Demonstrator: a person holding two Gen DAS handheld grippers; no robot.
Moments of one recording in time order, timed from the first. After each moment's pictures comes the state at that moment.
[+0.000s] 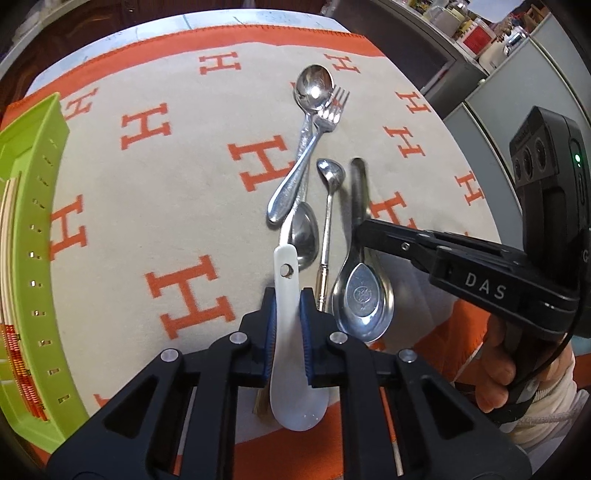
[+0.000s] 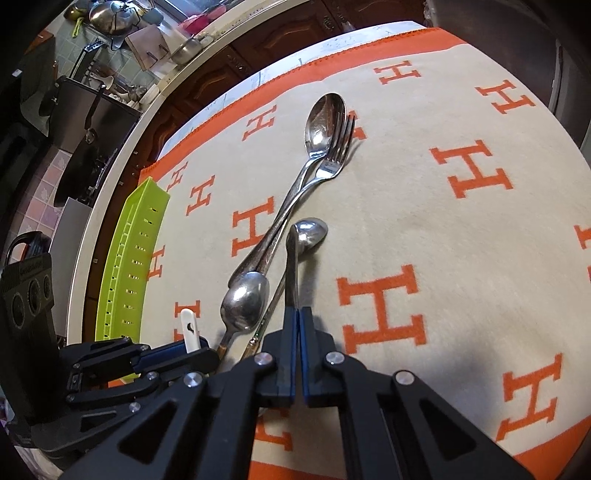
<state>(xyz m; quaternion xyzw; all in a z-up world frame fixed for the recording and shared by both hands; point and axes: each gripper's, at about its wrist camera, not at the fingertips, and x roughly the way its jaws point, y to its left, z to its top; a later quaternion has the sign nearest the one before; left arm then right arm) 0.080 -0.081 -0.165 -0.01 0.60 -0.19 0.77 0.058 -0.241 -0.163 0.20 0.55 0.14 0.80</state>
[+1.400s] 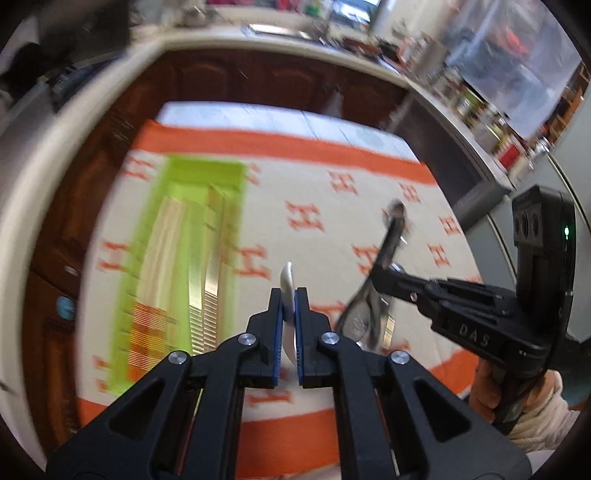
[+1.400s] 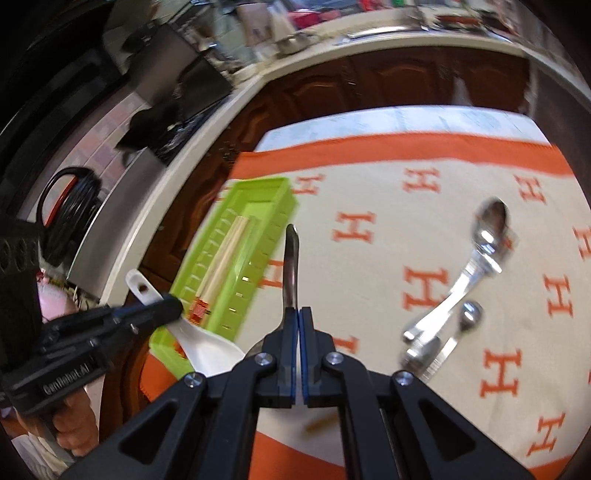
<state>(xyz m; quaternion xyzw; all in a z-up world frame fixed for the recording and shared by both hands) 0.037 0.077 -0.035 -0.09 0.47 -0.06 0.88 0.065 -0.116 -0.068 0.10 0.50 0.26 0.82</state>
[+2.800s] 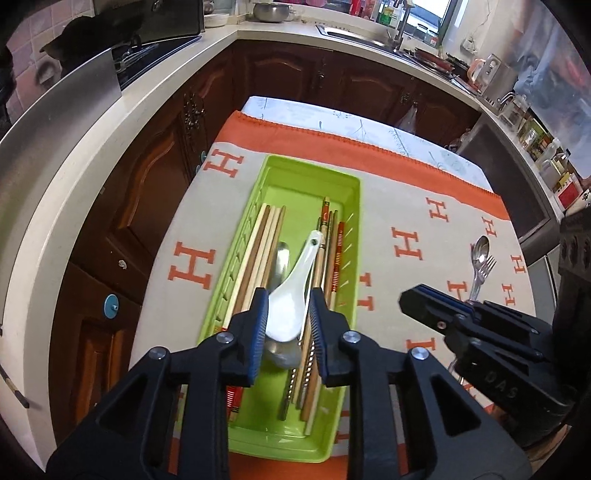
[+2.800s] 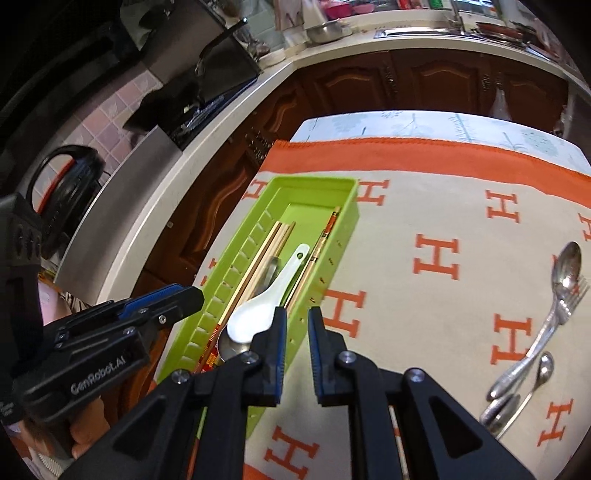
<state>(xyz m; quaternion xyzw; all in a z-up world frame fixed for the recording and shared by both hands) 0.075 0.147 -0.080 -0.10 0.49 0.05 0.87 0.093 -0.037 -0.088 0.08 0.50 0.28 0.82</state>
